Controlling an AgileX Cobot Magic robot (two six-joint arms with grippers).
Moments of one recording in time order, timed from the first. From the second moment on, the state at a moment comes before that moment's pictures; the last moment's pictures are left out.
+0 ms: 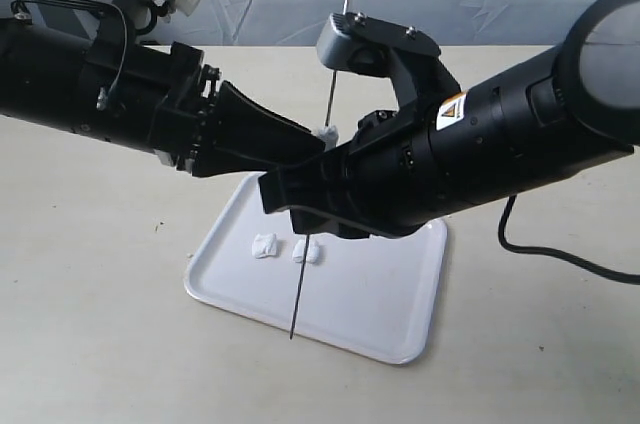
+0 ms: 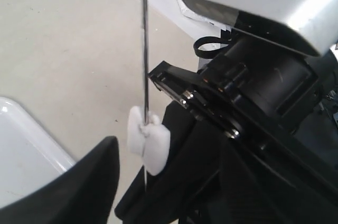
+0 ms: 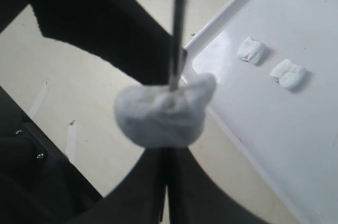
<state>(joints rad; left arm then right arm) -0.32 1.52 -0.91 -1.44 1.21 1.36 0.79 1.36 -0.90 0.62 0.55 -0.07</state>
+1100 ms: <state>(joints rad) -0.32 1.52 -0.91 -1.46 1.13 1.38 0.79 1.36 -0.90 0.63 0.56 -0.07</state>
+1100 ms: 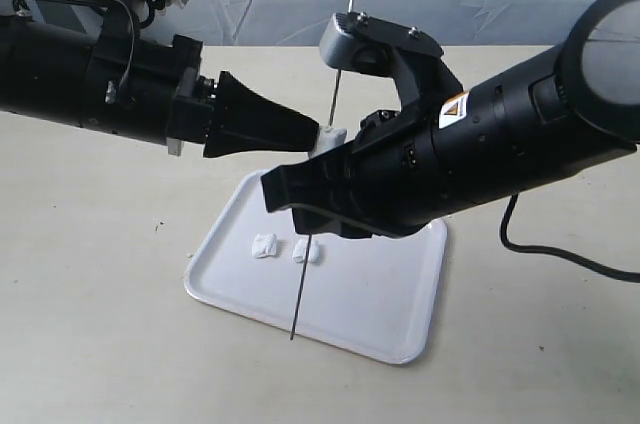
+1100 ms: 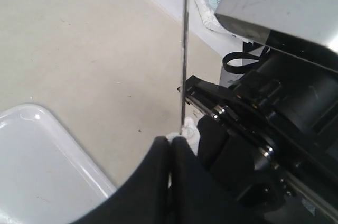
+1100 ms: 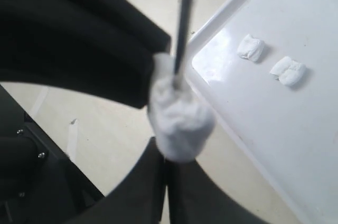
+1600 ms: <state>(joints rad) -0.32 1.52 -0.91 -1.58 1.14 1.43 0.79 1.36 -0.90 0.63 0.57 -0.07</state>
